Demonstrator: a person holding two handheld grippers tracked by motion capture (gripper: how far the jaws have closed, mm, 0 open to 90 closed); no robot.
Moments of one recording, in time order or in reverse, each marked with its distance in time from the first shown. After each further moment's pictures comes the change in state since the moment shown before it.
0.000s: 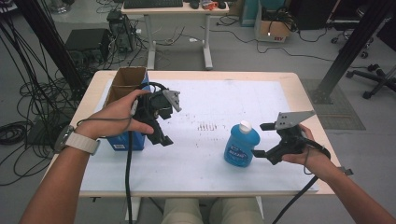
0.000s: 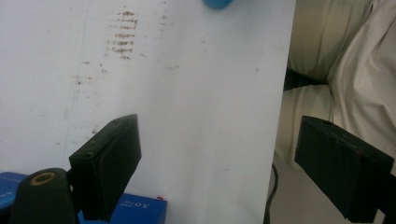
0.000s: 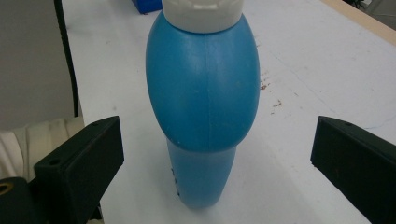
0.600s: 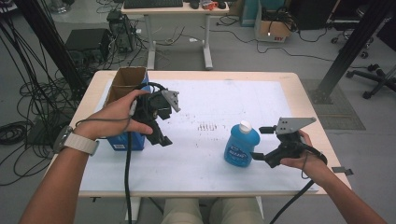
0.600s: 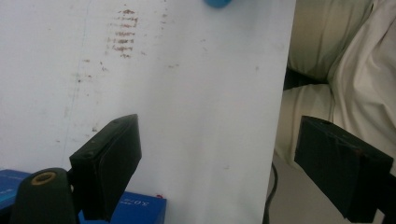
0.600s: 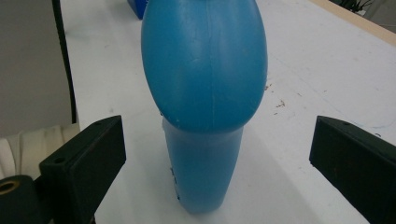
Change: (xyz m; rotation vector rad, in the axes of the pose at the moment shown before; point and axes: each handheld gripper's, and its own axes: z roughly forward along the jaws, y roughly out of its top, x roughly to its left) left arm -0.001 -0.001 -0.001 -0.001 0.002 -0.002; right arm 0.003 -0.019 0.007 -0.051 -0.009 0.034
